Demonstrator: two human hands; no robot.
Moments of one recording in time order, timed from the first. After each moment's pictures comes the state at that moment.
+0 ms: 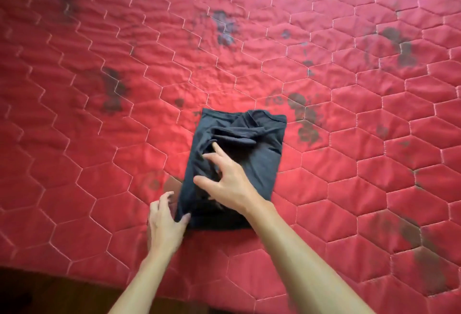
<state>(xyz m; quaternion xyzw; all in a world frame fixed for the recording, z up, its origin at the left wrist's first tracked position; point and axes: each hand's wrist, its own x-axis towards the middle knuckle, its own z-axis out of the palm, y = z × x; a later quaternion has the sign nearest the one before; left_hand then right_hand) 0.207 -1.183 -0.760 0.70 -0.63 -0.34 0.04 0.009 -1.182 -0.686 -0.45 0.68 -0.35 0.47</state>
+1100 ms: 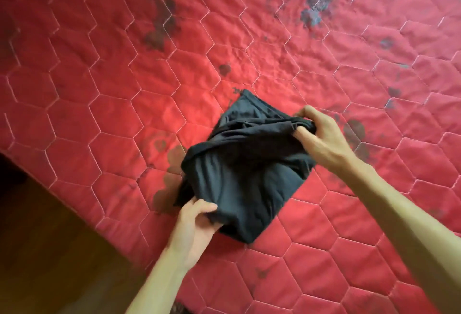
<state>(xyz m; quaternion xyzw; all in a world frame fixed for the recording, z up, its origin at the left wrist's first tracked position) 0.101 -1.144 -0.711 0.51 0.03 -0.76 0.41 -0.155 -1.275 -0.703 -0.60 0.64 -0.24 0.41</state>
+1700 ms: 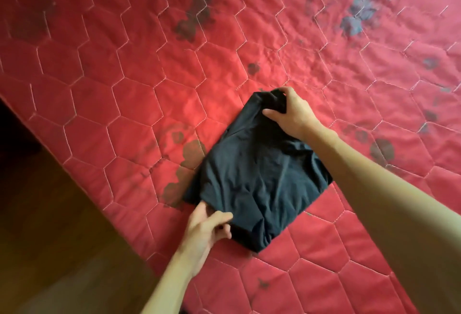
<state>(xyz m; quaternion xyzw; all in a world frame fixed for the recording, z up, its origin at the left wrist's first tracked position) 0.108 -1.125 -0.739 0.60 -0.03 -0.71 0.36 -0.082 -1.362 -0.768 -0.63 0.66 -0.08 0.39</state>
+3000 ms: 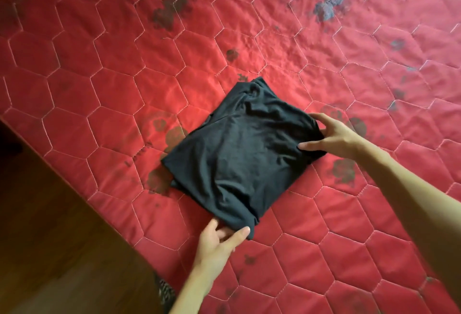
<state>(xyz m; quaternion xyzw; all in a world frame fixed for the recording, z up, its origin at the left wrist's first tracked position) 0.055 -1.057 -0.750 0.67 -0.15 -0.68 0.25 -0.222 -1.287 -0.760 -0.49 0.66 -0.04 0.57</state>
